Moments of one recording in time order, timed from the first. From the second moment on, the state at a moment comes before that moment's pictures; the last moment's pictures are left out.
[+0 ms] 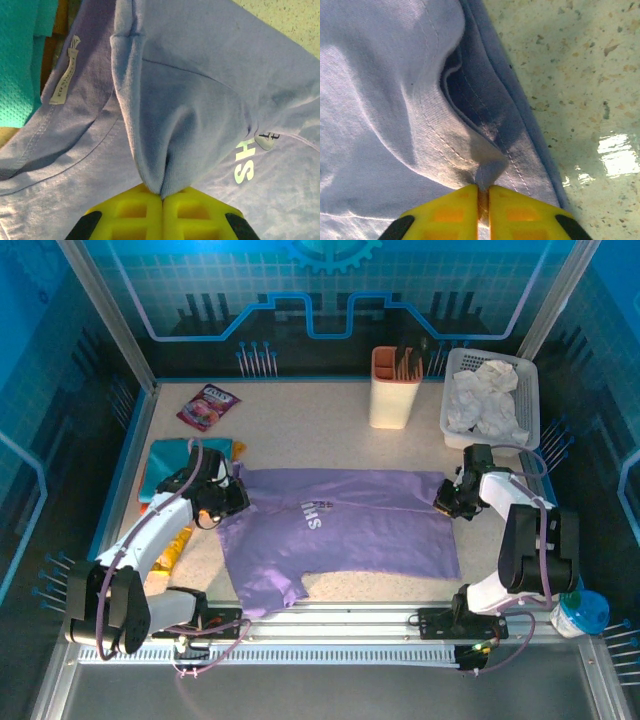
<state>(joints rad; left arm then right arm) -0.11 1.22 0.78 -0.67 0.29 -0.59 -0.12 1.52 0.82 -0.64 -0.23 0.43</state>
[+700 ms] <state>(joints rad) -0.11 1.15 0.70 -0.79 0.34 -0.68 -0.12 1.49 0.82 -0.63 -0.24 0.42</state>
